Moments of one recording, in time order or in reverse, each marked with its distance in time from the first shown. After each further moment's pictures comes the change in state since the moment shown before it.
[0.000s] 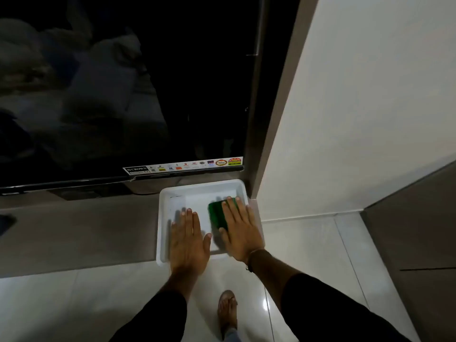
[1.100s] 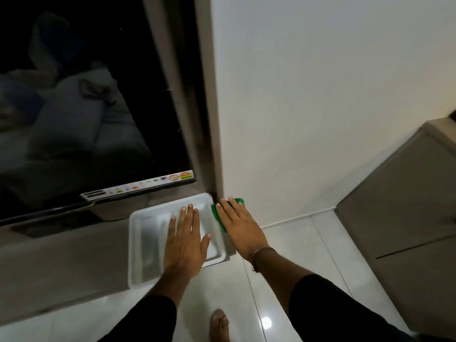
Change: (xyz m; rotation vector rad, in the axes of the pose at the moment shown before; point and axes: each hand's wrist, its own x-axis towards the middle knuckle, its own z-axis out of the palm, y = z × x) left_hand -0.008 0.076 -0.076 0.063 0.126 0.263; right_hand -0.038 0.058 -0.084 -0.201 0.210 -0.121
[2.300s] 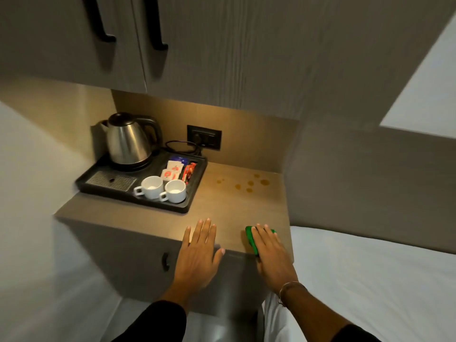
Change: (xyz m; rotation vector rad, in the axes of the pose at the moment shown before) left_hand 0.079 0.924 -0.037 -0.116 0.055 1.362; right_hand -0.595 0.570 -0.267 -0.199 0.208 1.400
